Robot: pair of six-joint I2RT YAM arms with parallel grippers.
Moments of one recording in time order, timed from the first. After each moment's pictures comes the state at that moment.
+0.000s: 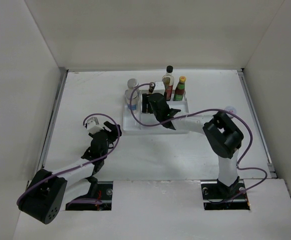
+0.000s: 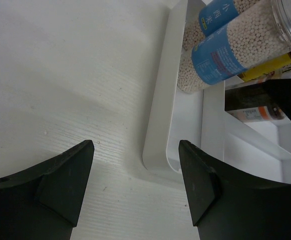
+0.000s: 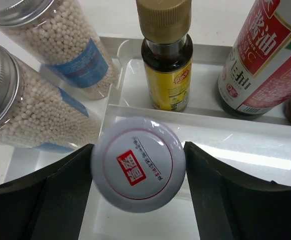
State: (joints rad) left arm -0.43 1.04 0.11 0.61 -0.41 -0.79; right arm 0.76 1.95 1.26 0.26 0.48 0.37
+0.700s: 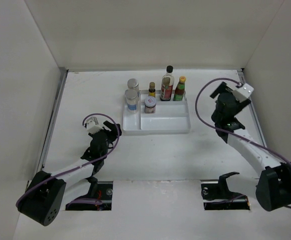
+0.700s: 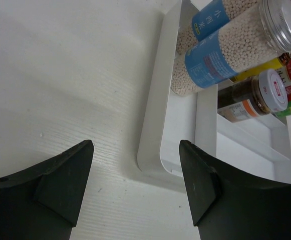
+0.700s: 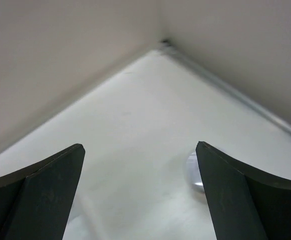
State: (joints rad) left arm -0.44 1.02 0.11 0.61 -0.41 -0.79; right arm 0.30 1.18 0.77 0.30 0.83 0.36
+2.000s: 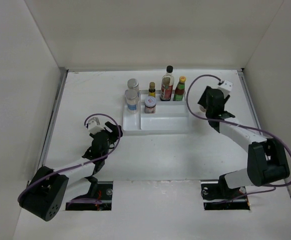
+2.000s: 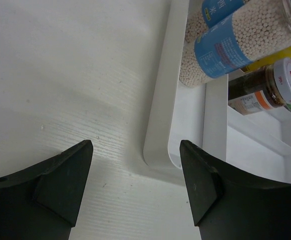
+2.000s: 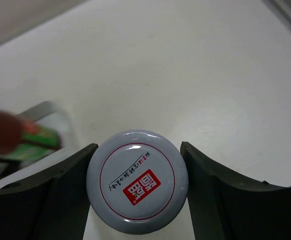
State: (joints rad) left arm -0.44 1.07 0.11 0.62 -0.40 -0.80; right arm 0.21 1.41 0.81 0.17 0.55 0.42
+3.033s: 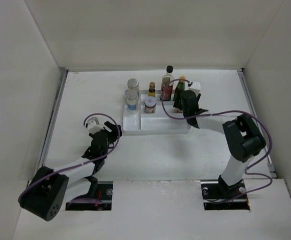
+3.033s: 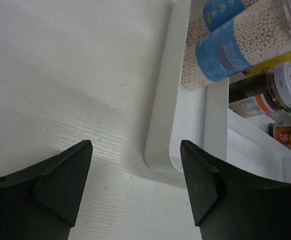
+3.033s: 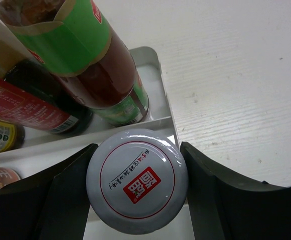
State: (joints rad) left arm -0.43 1.07 0.11 0.63 -0.39 -0.80; right arm 0.46 1.76 0.97 0.32 0.50 0.42
